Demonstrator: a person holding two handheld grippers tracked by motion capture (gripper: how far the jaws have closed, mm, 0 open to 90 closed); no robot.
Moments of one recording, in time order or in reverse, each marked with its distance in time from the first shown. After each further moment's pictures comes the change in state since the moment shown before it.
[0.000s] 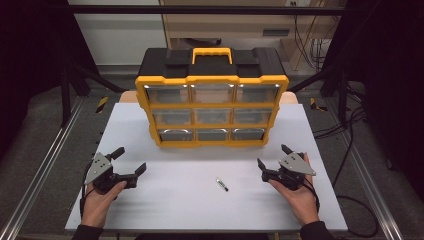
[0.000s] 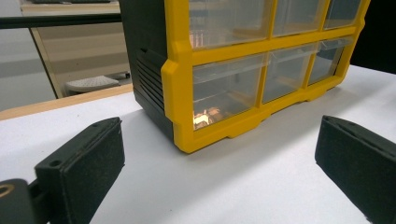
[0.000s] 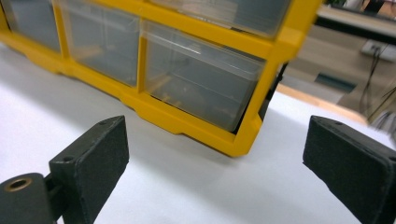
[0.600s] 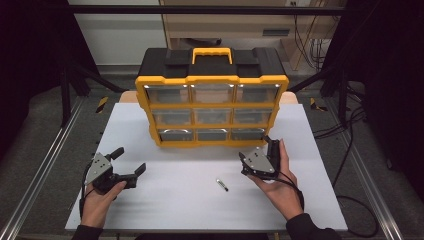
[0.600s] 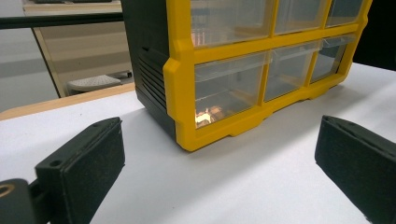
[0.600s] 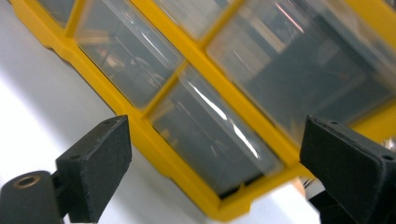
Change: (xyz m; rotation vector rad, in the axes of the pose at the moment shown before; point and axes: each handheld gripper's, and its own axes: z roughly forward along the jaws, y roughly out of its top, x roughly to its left) left arm 0.000 0.000 -0.001 0.004 0.006 0.006; right arm 0.055 0.053 0.028 0.036 -0.092 -0.460
